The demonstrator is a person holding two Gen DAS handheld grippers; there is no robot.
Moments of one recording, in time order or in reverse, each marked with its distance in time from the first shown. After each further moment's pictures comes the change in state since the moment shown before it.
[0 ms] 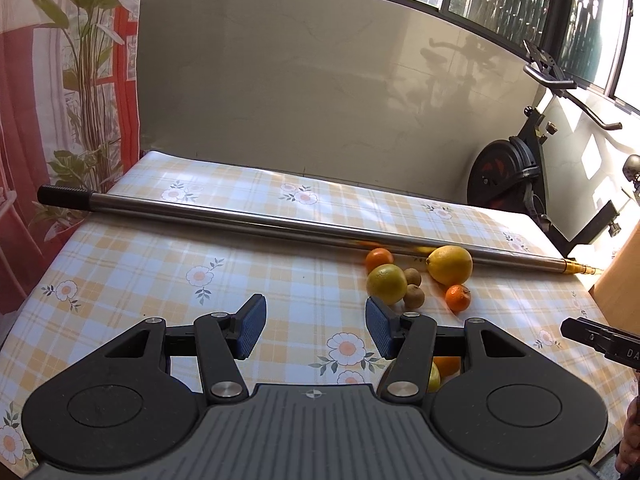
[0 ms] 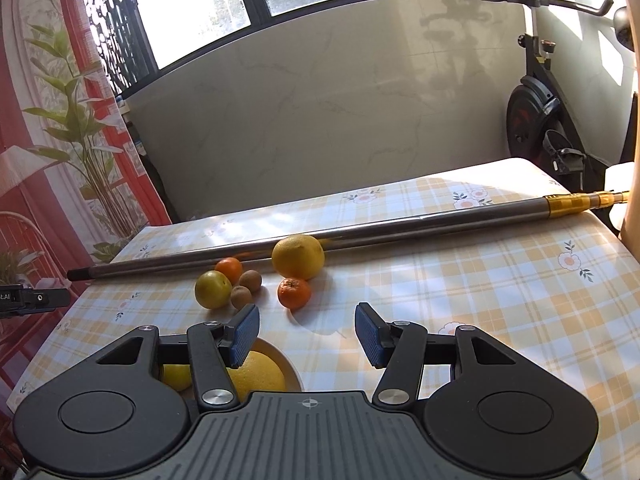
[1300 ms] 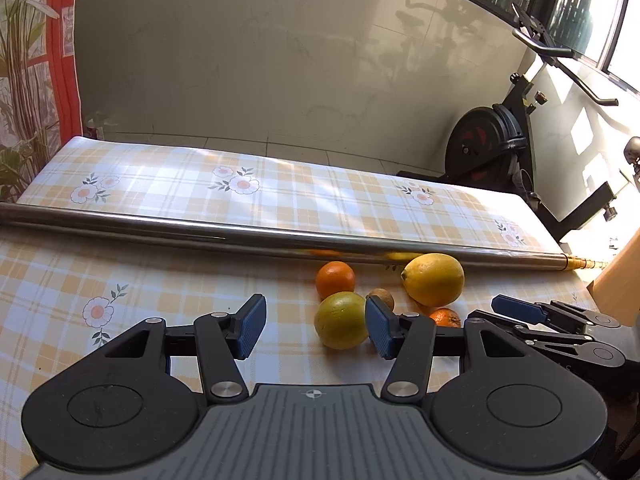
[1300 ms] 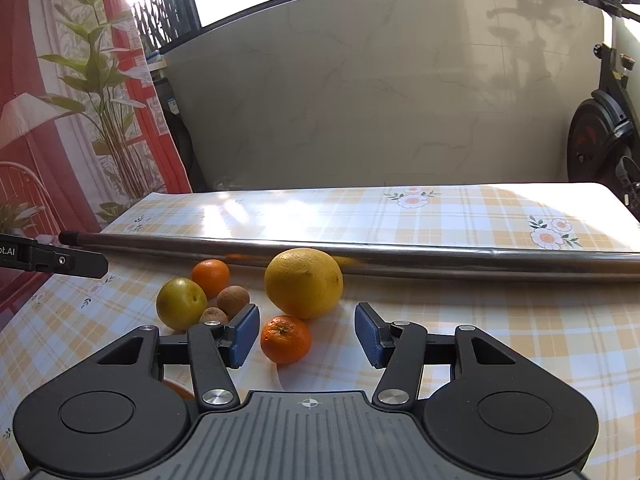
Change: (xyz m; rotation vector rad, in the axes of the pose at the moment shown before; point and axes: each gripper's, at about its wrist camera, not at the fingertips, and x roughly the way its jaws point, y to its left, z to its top) left arm 0.108 -0.037 0.033 0.023 0.118 -0.088; right arm 0.139 -0.007 0.033 -0.154 0.097 0.106
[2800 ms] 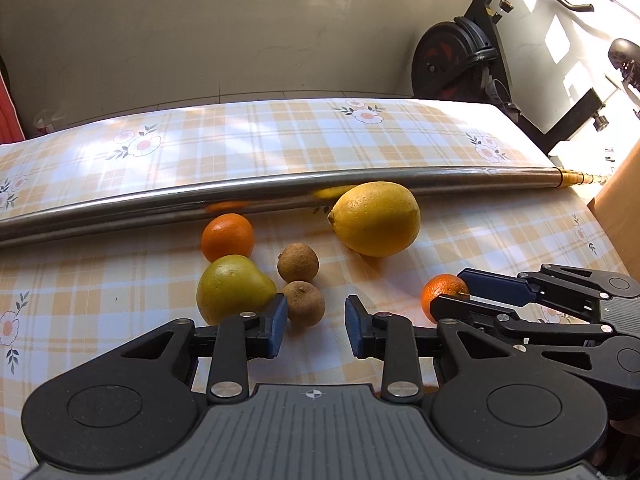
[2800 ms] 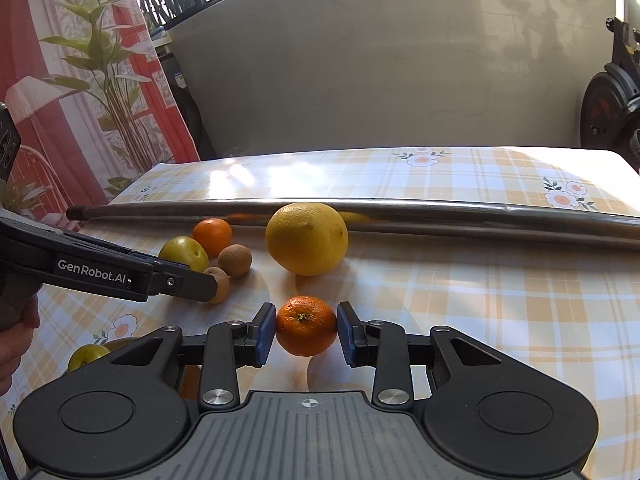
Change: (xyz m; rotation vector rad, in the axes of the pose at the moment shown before) left arm 0.087 -0.077 -0.012 0.184 0.188 -0.029; right arm -0.004 -0.007 -0.017 0.019 0.072 0.034
